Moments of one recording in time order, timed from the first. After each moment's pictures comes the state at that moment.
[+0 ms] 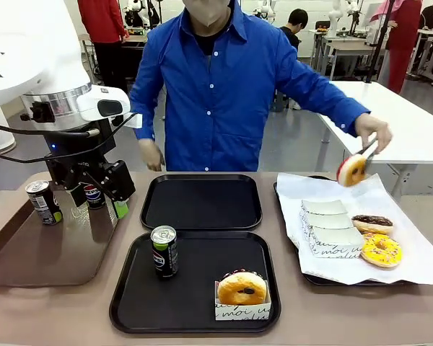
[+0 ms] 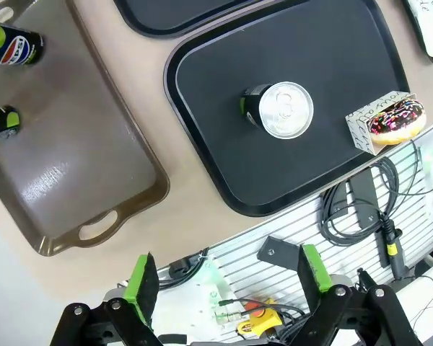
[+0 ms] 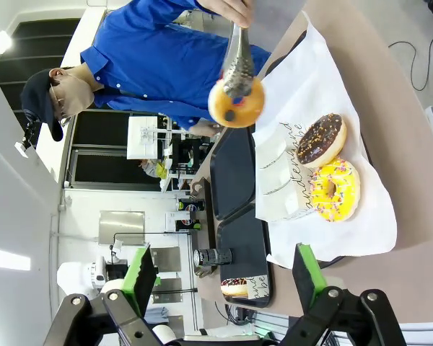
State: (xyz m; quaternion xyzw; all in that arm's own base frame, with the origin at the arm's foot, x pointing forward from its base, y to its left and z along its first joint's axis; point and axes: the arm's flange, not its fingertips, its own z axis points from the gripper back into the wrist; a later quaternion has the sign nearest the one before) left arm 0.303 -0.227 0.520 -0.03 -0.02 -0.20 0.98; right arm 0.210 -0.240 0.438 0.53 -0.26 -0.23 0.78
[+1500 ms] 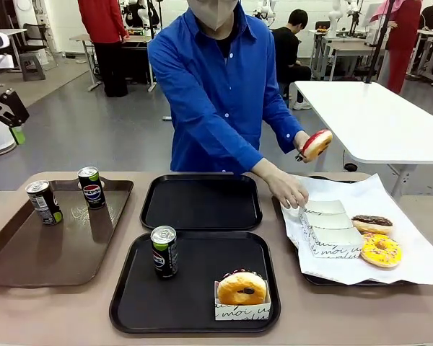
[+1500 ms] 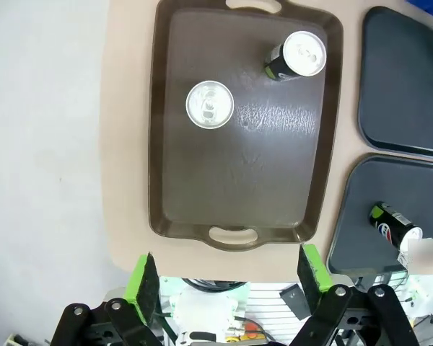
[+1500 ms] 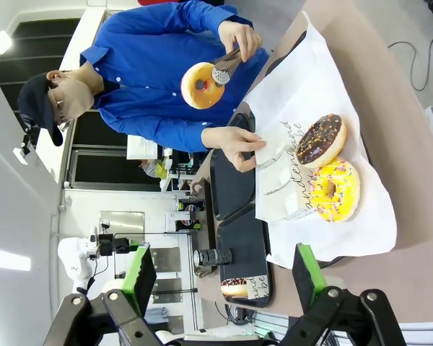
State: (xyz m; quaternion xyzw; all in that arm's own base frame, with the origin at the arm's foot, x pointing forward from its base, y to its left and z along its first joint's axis) left arm 0.422 0.001 0.580 -0.01 -0.04 0.07 1.00; right arm 0.210 -0.240 0.438 0.53 -0.26 -0.23 0.78
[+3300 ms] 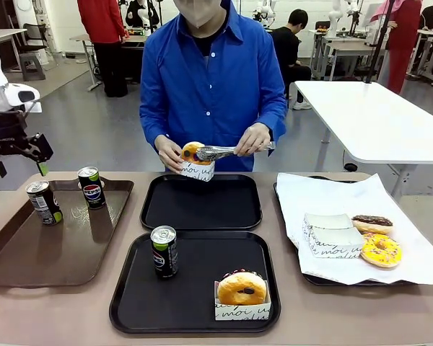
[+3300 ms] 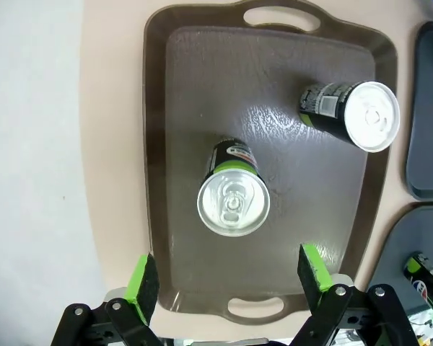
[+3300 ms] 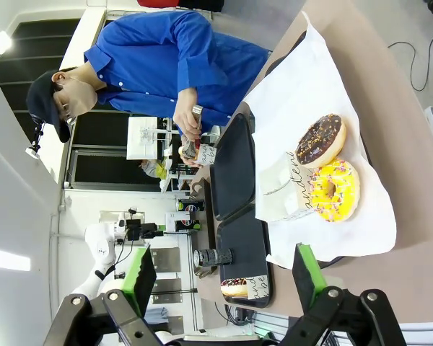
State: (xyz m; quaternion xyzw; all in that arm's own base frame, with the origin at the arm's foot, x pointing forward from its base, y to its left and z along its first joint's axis) left arm 0.494 0.024 0.463 0.00 -0.03 0.05 1.00; right arm 0.210 -0.240 0.439 0.53 -0.26 -0.23 0.78
